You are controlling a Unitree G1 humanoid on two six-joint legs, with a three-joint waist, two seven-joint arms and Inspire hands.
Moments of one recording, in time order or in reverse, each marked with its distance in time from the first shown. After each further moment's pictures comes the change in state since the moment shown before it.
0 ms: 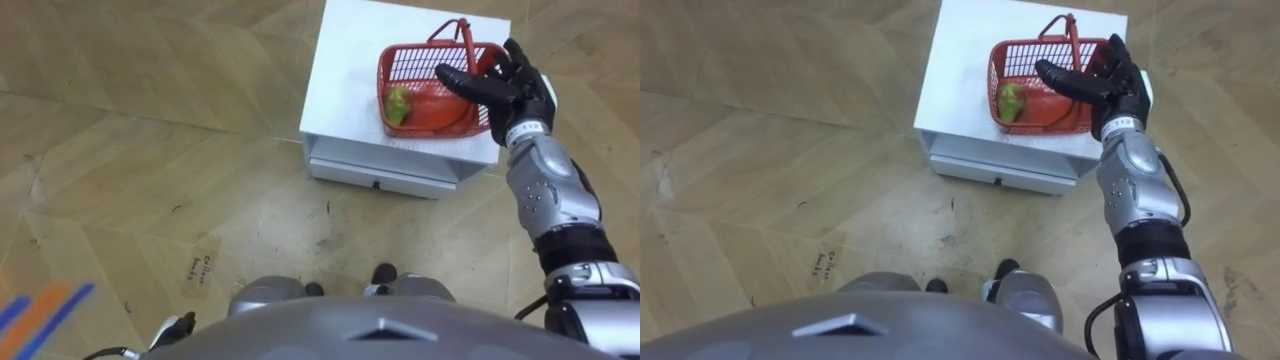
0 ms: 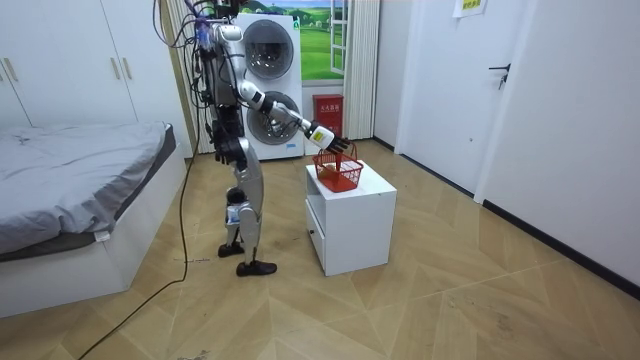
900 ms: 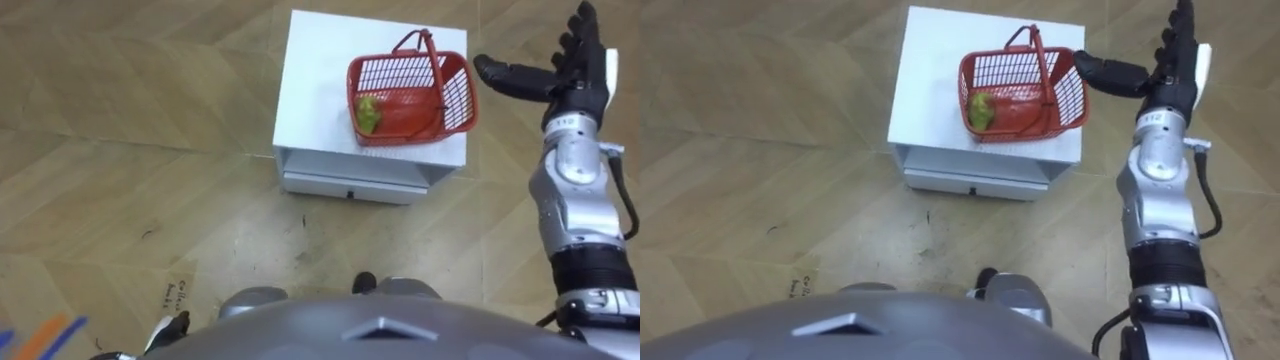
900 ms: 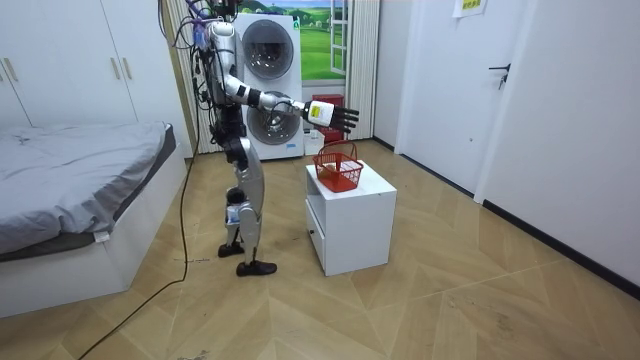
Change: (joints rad) left arm 0.009 -0.003 0.088 -0.009 0.000 -0.044 0.028; right arm 0.169 -0.004 -0.108 -0.301 -0.458 -0.083 -0.244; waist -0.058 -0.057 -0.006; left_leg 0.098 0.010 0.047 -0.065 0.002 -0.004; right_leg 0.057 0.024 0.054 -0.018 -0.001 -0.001
